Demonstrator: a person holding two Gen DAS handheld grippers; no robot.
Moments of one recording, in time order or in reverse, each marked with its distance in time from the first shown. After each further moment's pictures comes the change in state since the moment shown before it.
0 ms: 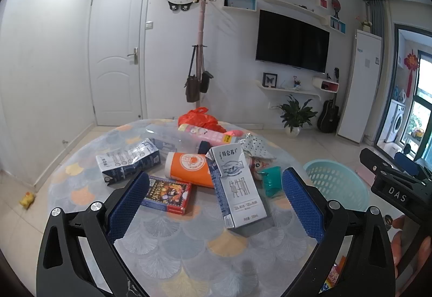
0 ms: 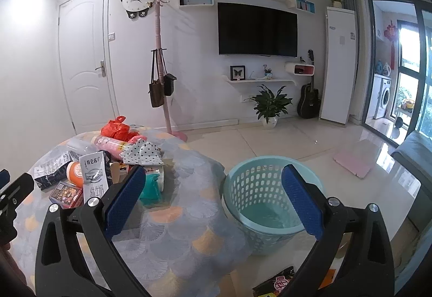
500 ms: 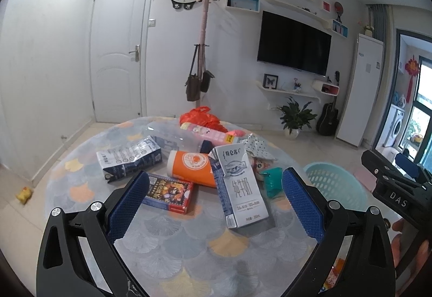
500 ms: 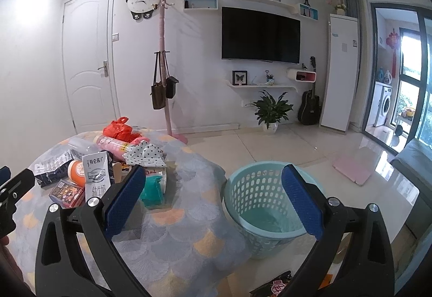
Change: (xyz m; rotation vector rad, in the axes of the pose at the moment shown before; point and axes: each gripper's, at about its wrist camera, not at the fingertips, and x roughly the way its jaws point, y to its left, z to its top) left arm -0.001 0.007 -0.001 -0.027 -0.002 -0.007; right arm -0.005 0.008 0.000 -0.030 -0.024 0.010
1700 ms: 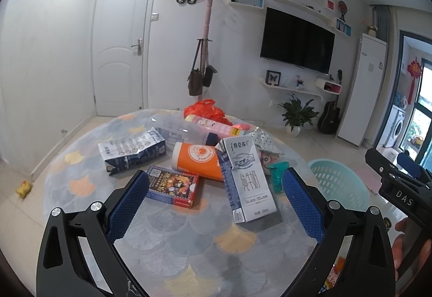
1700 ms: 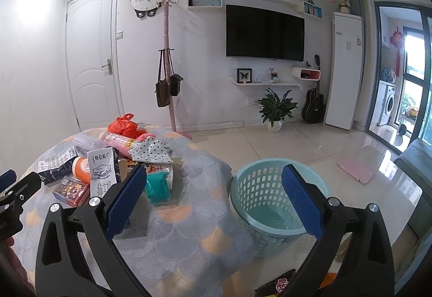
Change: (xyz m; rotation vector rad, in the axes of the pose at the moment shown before) left arm 0.005 0.010 -0.006 -0.027 0.024 0.003; right arm 0.003 0.009 -0.003 -0.005 0.016 0.015
